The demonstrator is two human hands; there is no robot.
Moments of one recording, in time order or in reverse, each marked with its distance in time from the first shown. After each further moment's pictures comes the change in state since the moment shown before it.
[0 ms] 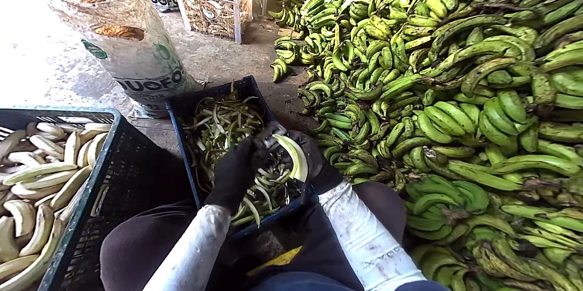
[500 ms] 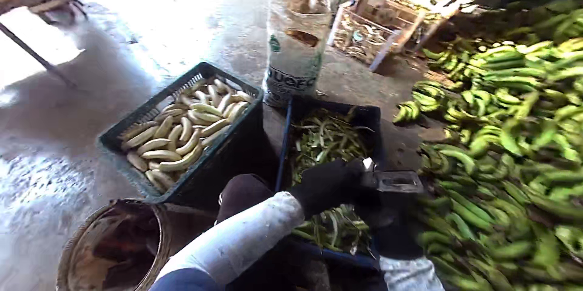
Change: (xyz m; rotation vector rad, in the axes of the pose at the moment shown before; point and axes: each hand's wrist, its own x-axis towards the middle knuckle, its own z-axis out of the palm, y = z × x) left_hand -0.028 -0.017 -0.064 0.041 -0.055 0.098; right_hand 0.024 0.062 0.077 0.010 0.016 -0.041
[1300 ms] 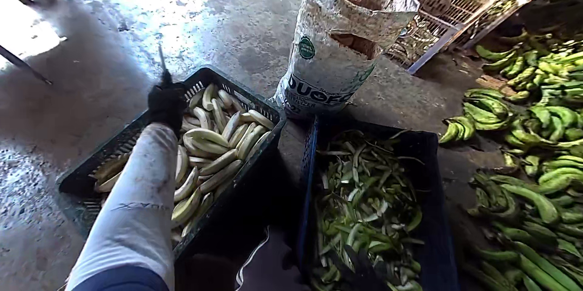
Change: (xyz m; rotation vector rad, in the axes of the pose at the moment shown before) left_hand 0.003 -0.396 -0.241 -0.356 0.966 -0.928; right_hand 0.037 0.144 -0.091 -2.038 -0.679 0.254
